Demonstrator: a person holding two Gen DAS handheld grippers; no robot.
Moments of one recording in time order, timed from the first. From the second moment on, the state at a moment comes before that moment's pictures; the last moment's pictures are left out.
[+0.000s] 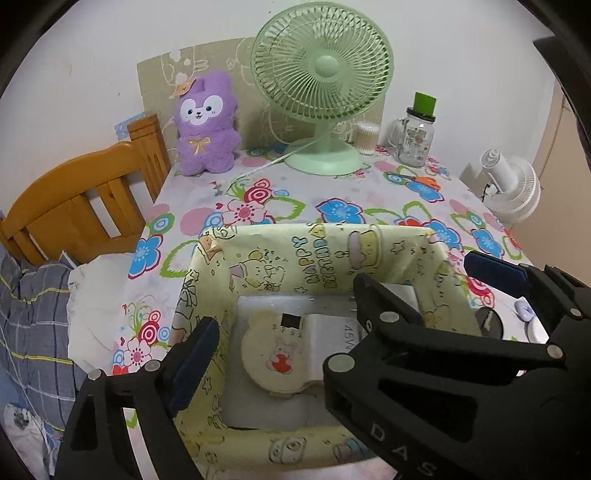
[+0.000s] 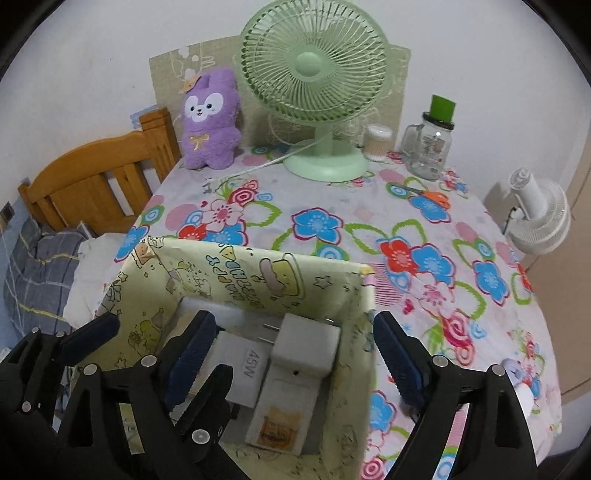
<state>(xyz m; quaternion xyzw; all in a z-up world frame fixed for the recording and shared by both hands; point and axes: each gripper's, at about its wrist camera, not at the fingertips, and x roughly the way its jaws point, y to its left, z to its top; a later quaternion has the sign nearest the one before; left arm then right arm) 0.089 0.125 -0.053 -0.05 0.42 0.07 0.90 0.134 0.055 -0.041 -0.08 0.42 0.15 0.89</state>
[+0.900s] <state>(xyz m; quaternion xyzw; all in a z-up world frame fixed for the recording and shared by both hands) 0.059 0.067 -0.028 -0.02 0.39 0.05 0.92 0.094 -0.006 -0.012 -0.07 0.40 0.12 0.91</state>
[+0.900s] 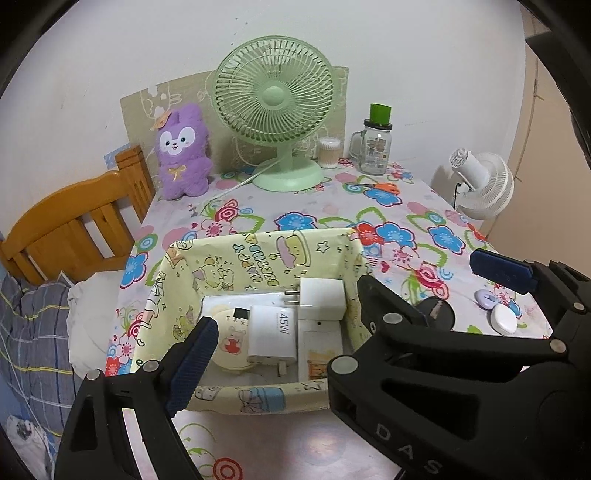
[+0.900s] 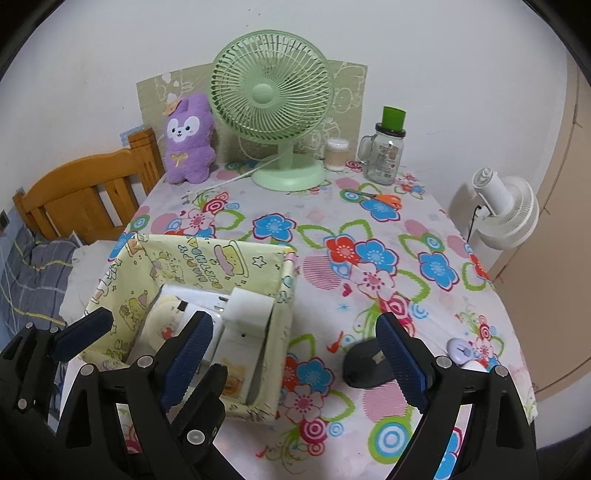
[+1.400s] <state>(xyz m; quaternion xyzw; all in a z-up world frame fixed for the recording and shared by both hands) 0.050 0.033 -0.020 0.00 0.38 0.04 0.92 0.077 -0.043 -0.002 -0.07 0.38 0.09 0.92</state>
